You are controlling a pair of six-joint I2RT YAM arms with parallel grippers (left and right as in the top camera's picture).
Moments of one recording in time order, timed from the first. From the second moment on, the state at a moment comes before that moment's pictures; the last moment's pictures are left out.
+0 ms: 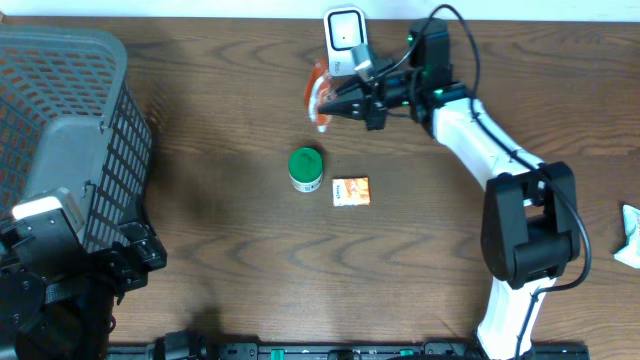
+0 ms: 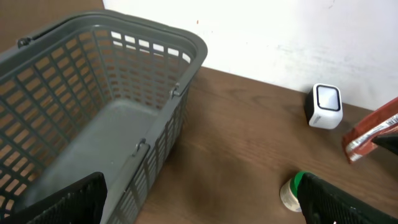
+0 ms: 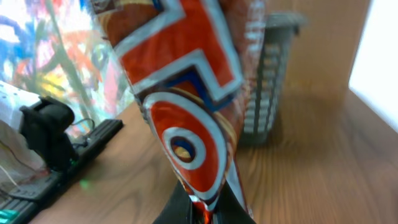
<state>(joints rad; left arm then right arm) 0.19 0.65 1.40 -1.16 0.00 -0.12 0.29 2.05 1.51 0.15 -1.53 -0.36</state>
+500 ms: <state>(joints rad) 0.19 0.65 1.40 -1.16 0.00 -0.12 0.32 2.05 1.51 0.78 -1.55 0.01</state>
